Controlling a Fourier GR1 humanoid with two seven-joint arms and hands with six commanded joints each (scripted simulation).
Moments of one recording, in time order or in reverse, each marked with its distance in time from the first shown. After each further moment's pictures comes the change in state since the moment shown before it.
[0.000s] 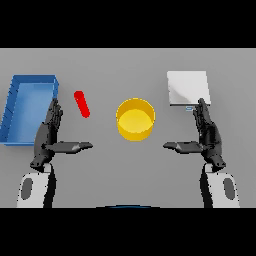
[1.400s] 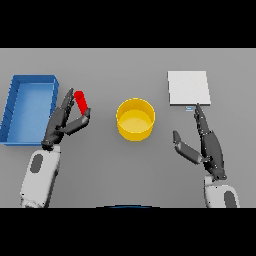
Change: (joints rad) left arm -0.248 0.061 -0.012 0.301 -0.127 -0.017 0.023; right arm 0.124 -0.054 0.121 -0.169 0.198 -0.023 -0.086
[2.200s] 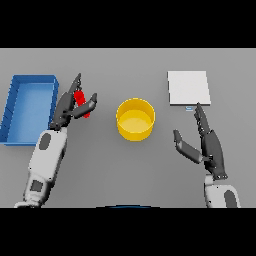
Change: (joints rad) left arm -0.245 -0.004 0.071 0.322 0.001 0.002 -0.132; right arm -0.005 0.000 -0.007 0.003 -0.009 0.002 0.009
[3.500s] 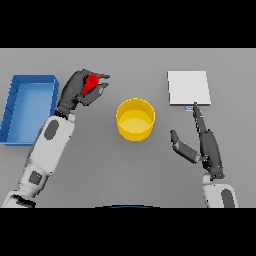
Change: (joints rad) left arm -0.106 0.090 -0.221 -0.152 -0.181 0.097 0.097; right arm -0.012 -0.010 0.021 0.022 0.072 -0.023 -0.031
